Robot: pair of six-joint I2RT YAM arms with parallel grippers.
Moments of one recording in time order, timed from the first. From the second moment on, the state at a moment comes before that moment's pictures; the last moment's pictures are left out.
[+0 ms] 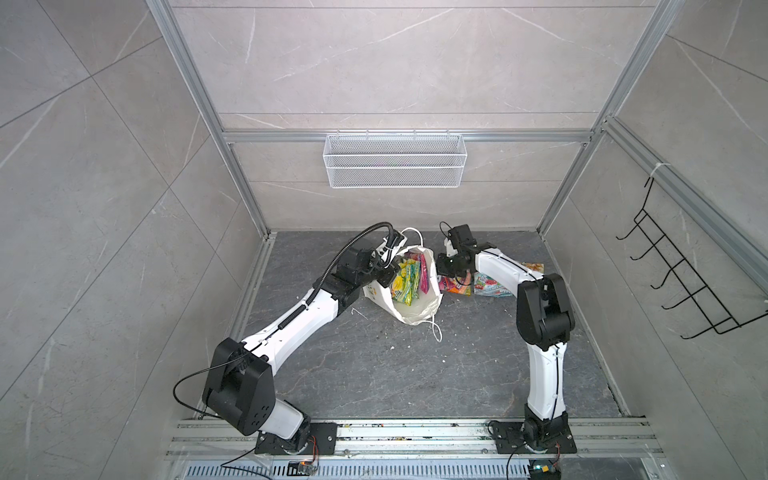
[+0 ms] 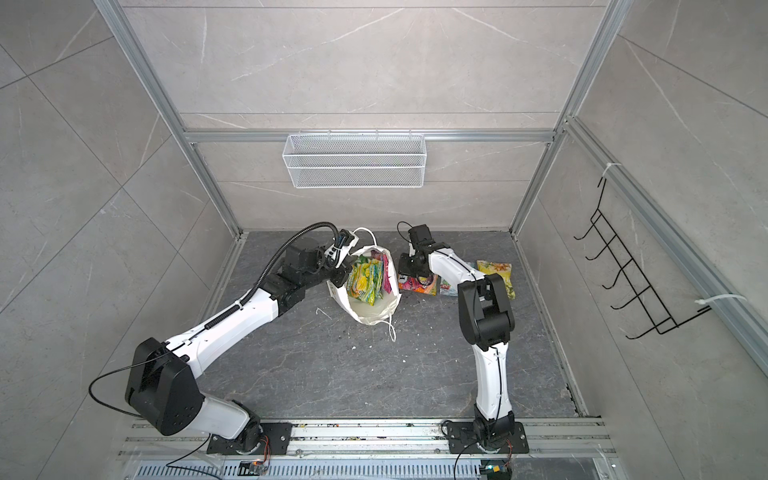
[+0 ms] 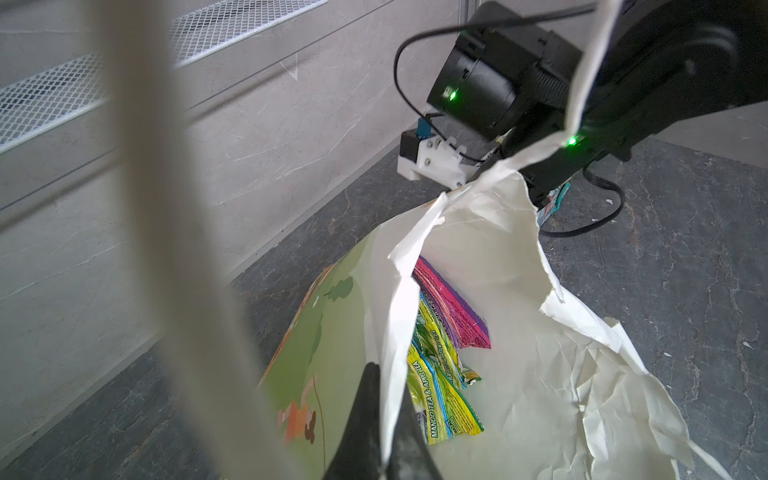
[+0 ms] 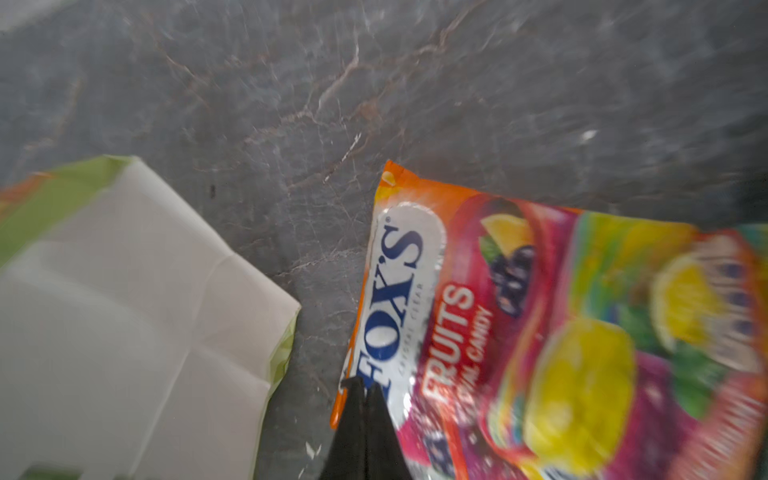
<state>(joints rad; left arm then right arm) -0.56 1.49 1.19 -0.09 0.19 0.26 0.33 2.16 1.71 -0.59 -0.16 0.40</state>
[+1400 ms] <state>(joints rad) -0.56 1.48 1.19 -0.09 0.19 0.27 0.38 2.31 1.88 -0.77 0.06 0.45</state>
